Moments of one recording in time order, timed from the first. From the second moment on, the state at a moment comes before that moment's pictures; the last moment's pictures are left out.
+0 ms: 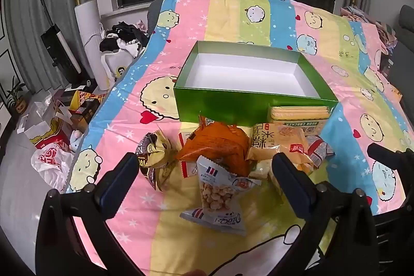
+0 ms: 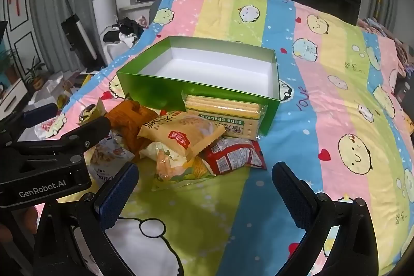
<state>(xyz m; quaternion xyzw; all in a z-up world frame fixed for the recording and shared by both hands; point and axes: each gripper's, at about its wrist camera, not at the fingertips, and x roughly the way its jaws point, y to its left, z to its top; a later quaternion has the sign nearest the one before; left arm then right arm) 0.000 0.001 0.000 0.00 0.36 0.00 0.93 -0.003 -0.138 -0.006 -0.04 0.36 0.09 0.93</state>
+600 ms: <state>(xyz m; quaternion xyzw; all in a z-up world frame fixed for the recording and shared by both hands) 0.000 0.008 0.001 -0.04 0.37 -0.07 0.92 -0.005 -0.140 -0.007 -0.03 0.37 0.10 0.92</state>
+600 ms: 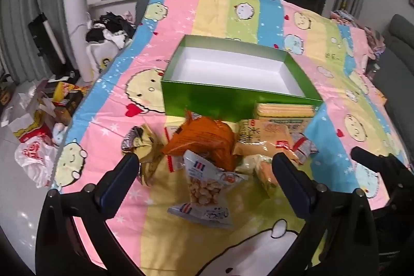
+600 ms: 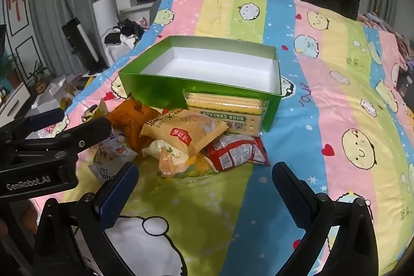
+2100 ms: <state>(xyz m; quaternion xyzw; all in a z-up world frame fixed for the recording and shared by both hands) 0.018 0.047 -0.051 -0.12 0.48 -0.20 0.85 0.010 -0.072 -0.061 0.06 0.42 0.32 0.85</state>
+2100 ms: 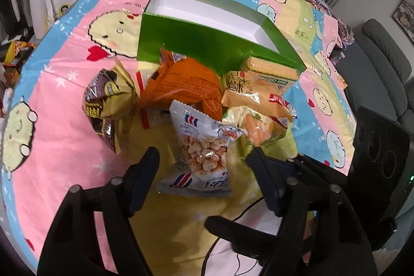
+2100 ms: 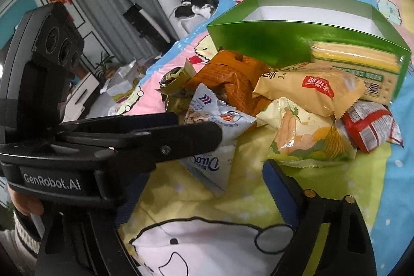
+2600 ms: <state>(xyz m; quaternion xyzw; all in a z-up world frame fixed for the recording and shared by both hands) 0.025 0.049 -0.066 -0.13 0.50 -0.20 0.83 0.021 -0.054 -0.068 0.03 0.43 0.32 0.84</state>
